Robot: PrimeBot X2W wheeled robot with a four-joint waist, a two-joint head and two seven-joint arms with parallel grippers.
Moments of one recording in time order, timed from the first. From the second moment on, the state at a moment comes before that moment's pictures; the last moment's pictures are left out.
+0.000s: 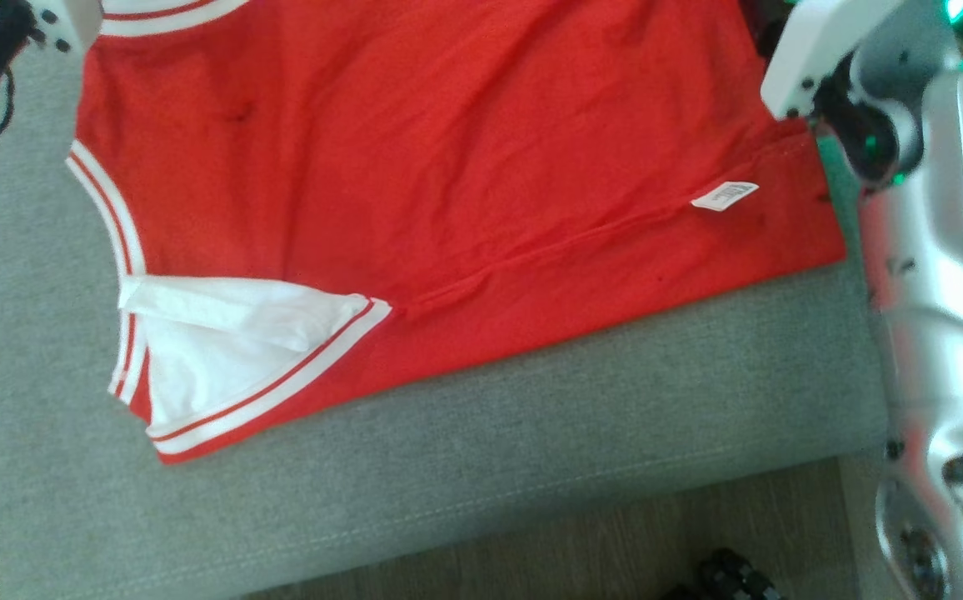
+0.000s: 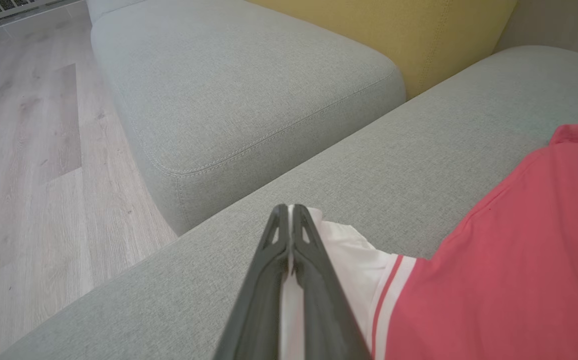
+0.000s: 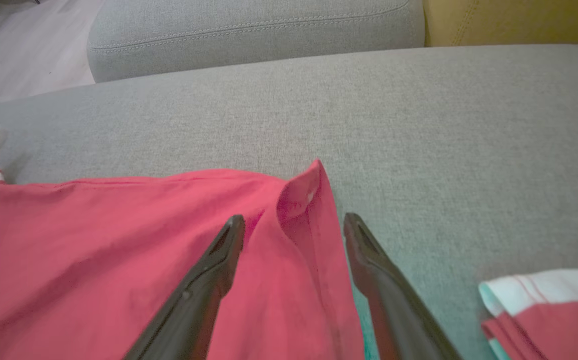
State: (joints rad) left arm -1.25 0.58 -0.86 0.56 -0.74 -0.13 0.09; right arm -0.94 -0.06 -0.02 0.53 0.21 0.13 0.41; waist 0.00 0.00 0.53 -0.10
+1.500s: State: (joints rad) left arm -1.31 0.56 -0.93 0.69 -0.84 -0.12 -0.09; right arm -1.34 -0.08 -0.27 1.22 0.11 0.13 0.34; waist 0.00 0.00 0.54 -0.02
